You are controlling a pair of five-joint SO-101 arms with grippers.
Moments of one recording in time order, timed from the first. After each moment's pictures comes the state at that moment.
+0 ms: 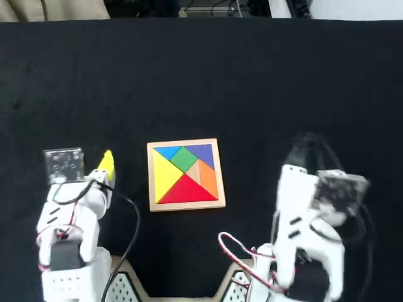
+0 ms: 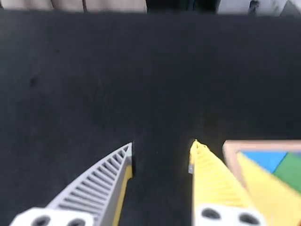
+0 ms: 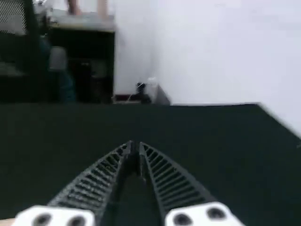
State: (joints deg) left arm -11.3 -104.2 88.1 51.8 -2.8; right arm 12.8 -103.8 69.0 52.8 6.3
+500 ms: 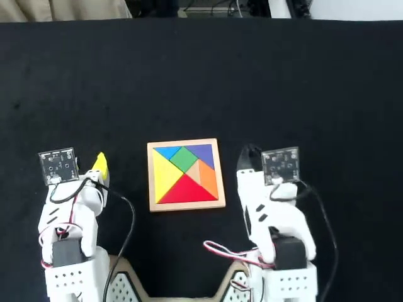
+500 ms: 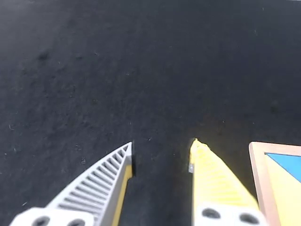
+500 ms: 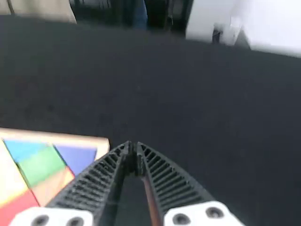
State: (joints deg) left arm -15.6 -104.1 96.2 45.8 -0.4; right arm -3.8 -103.8 91.3 47.9 5.6
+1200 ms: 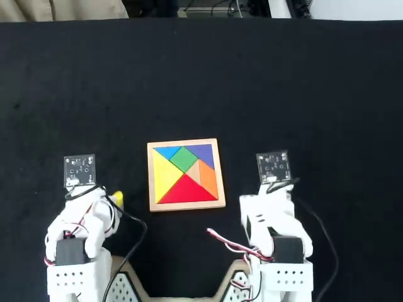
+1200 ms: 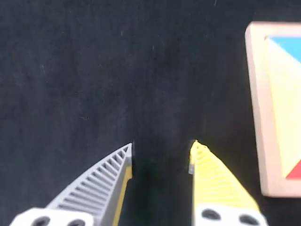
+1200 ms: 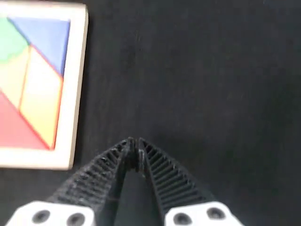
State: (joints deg) left arm -10.3 -104.1 96.2 69.8 -0.4; right arm 1.1 -103.7 96.7 69.8 5.7
